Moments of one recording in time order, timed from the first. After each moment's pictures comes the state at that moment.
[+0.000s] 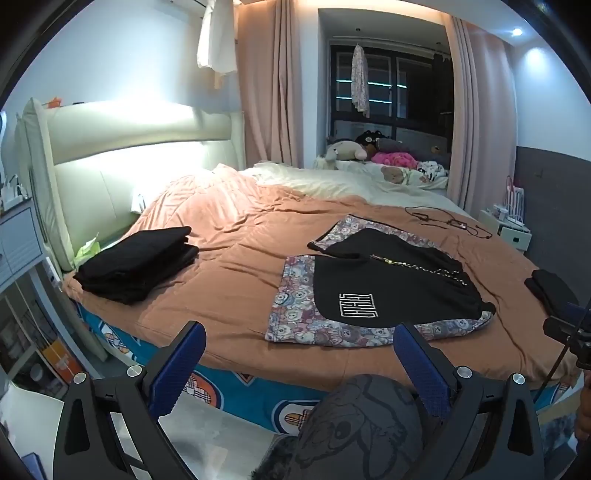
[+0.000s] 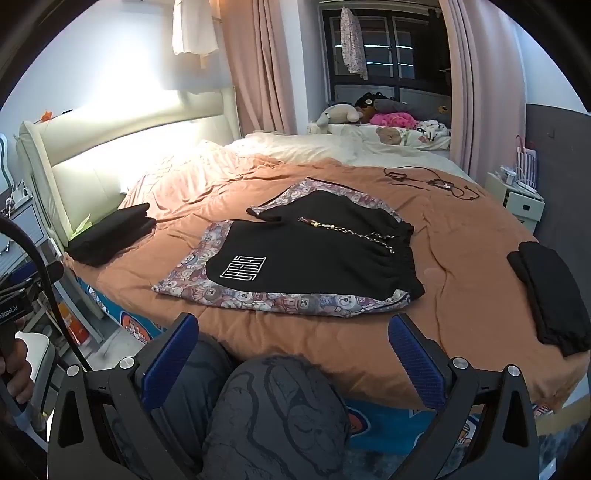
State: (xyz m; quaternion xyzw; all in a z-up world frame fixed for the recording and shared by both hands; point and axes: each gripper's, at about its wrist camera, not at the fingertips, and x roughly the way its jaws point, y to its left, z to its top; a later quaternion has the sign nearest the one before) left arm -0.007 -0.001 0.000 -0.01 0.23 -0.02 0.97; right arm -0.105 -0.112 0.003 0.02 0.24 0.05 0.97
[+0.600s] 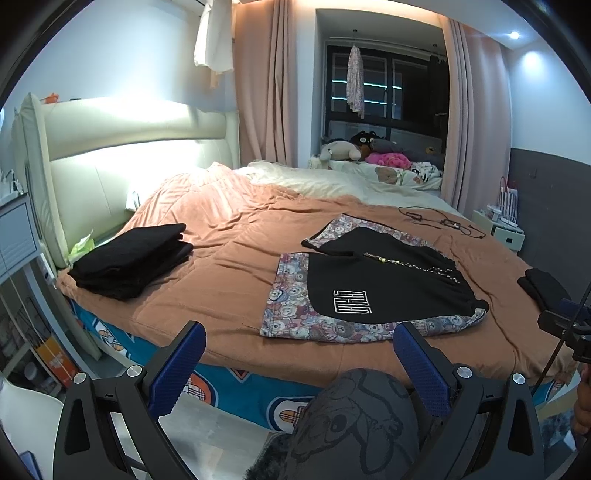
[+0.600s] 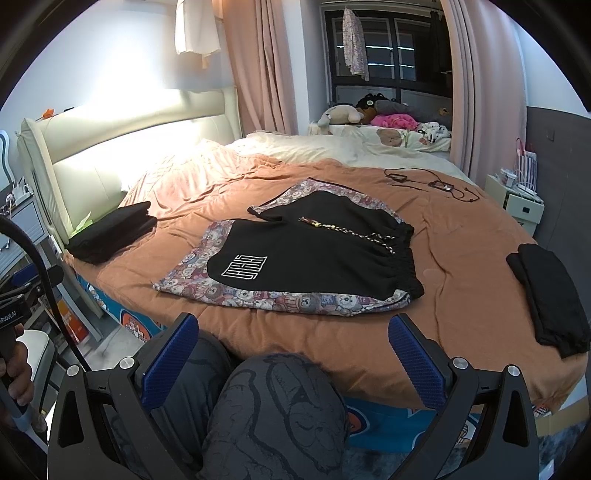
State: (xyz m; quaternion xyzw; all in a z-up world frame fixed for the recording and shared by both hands) left arm -0.013 -0.002 -0.006 -0.01 0.23 -0.03 0.97; right arm -0.106 -0.111 0.003 0.02 0.24 0.05 0.97
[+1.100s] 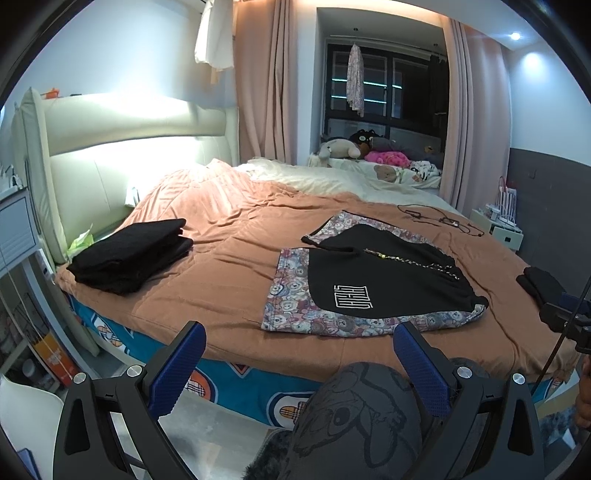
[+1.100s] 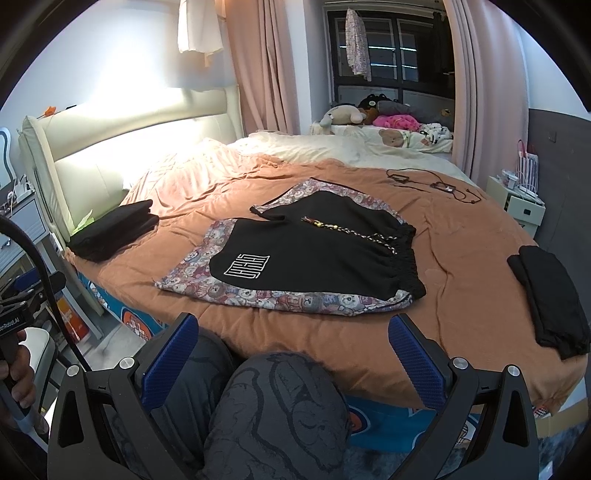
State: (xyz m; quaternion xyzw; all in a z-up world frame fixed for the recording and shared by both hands) left arm -0.017 0.005 -0.015 -0.02 0.23 -0.03 0.97; right arm -0.109 -0.107 0.003 0.01 0.23 0.05 0.97
